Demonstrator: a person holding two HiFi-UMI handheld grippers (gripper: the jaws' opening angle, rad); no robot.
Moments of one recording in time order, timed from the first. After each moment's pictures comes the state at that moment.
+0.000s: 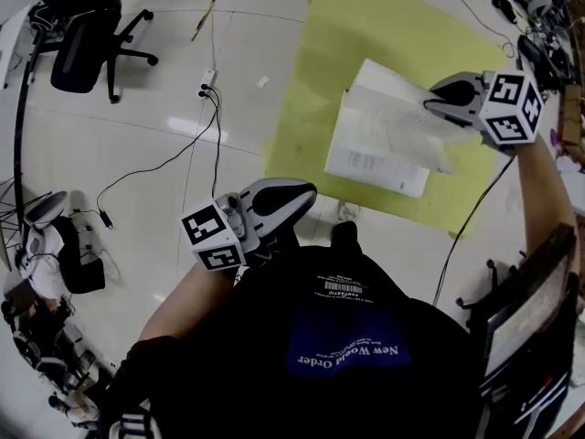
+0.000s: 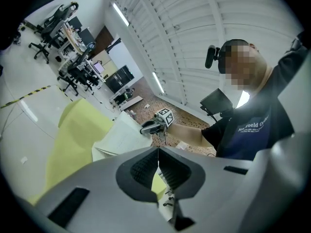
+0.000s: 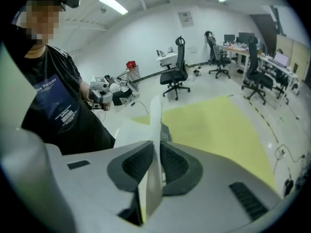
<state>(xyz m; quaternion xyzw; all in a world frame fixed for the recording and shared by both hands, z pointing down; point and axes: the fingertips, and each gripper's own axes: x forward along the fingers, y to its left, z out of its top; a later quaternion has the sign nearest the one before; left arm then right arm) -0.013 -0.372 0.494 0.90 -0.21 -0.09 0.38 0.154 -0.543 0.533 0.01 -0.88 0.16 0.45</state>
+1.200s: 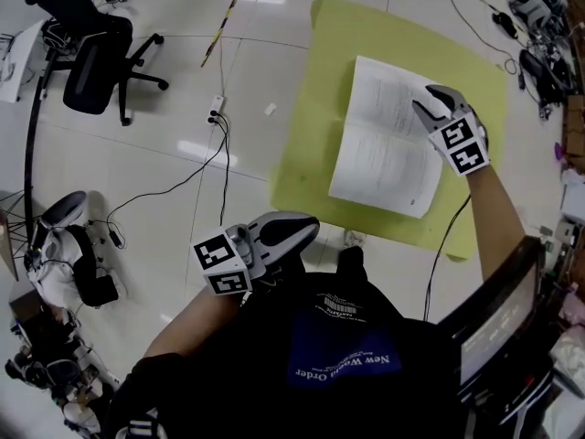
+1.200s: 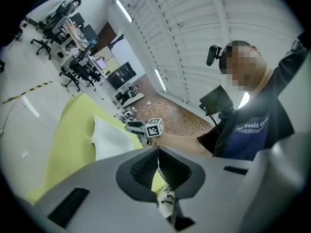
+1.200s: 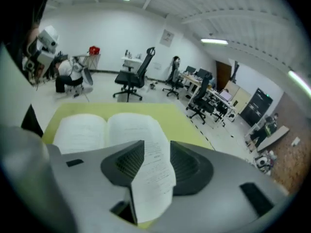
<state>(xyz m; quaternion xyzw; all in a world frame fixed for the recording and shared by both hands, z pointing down) -0.005 -0.374 0.495 0.89 -0.21 -0.07 0.40 0.180 -0.638 0.597 0.31 -0.84 -0.04 0.44</state>
